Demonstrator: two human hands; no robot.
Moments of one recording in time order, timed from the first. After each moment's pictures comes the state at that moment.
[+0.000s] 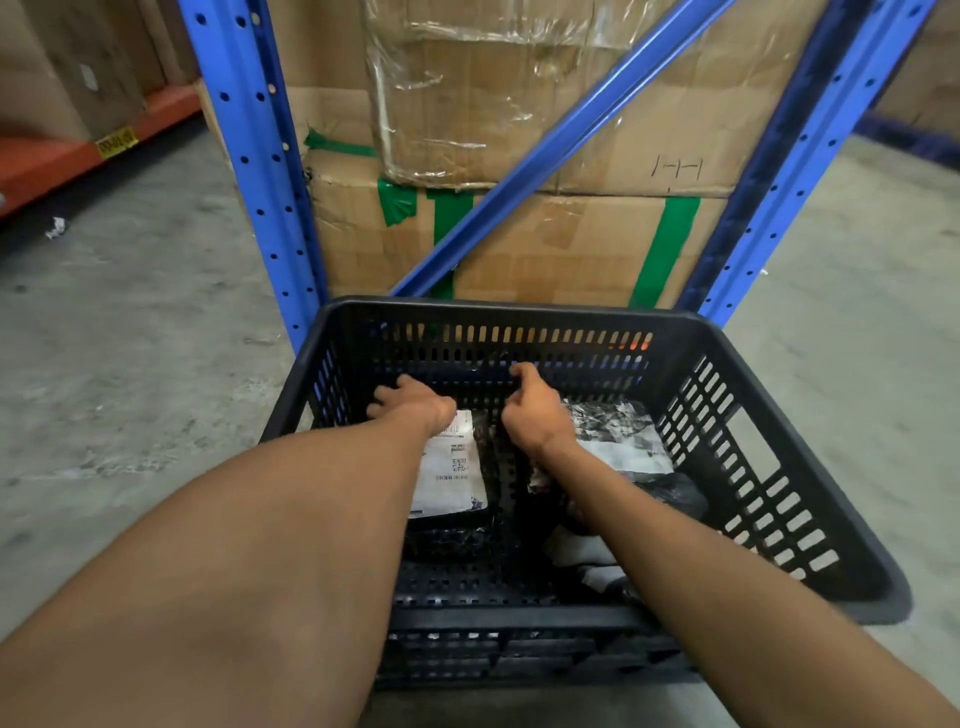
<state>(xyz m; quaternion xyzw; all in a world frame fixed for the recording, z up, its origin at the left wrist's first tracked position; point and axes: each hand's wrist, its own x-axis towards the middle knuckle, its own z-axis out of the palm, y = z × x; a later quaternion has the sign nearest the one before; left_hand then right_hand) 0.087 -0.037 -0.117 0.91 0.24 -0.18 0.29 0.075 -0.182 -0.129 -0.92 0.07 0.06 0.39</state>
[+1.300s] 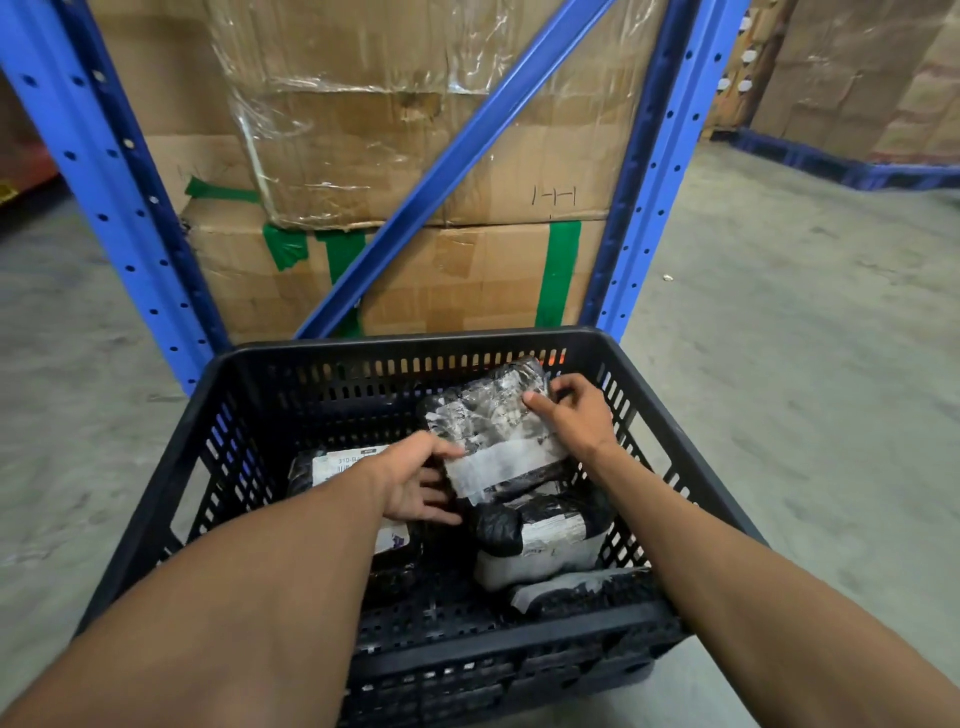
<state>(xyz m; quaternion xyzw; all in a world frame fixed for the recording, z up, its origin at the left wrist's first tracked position) 0.079 -0.100 -0.142 0.58 0.17 -0.42 0.67 0.072 -0.325 -0.131 -0.81 0.14 -0.08 0.57</state>
